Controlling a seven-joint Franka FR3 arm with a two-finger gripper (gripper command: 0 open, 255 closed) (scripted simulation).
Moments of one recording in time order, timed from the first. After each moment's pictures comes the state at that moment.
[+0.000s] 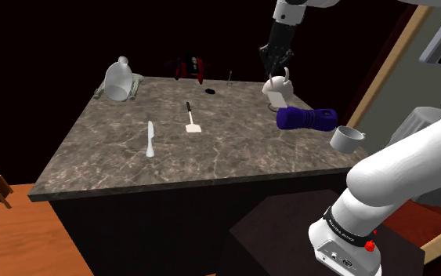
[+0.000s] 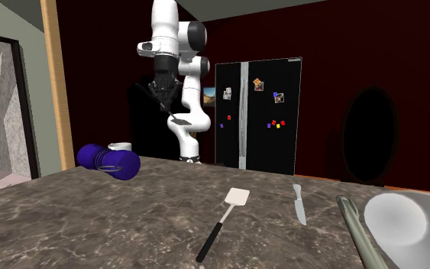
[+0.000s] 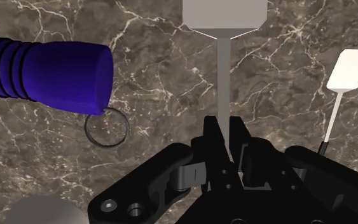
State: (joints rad) arm -0.27 -0.36 0.10 -2.05 0.01 1.76 0.35
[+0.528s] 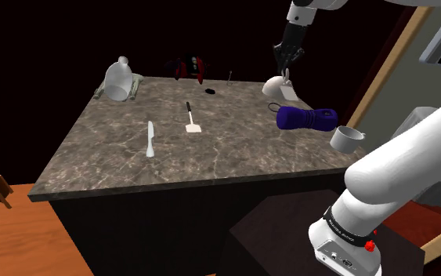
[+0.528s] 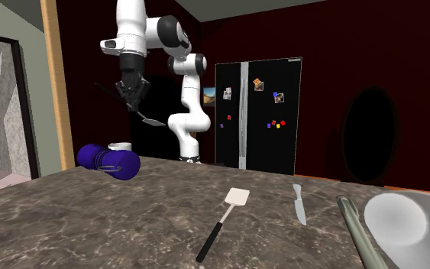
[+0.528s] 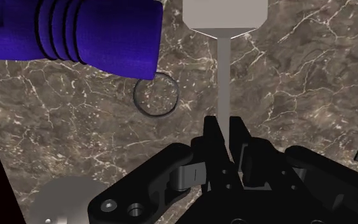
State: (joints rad) arm -0.34 -0.24 -0.02 -1.95 -0.01 1.77 0.17
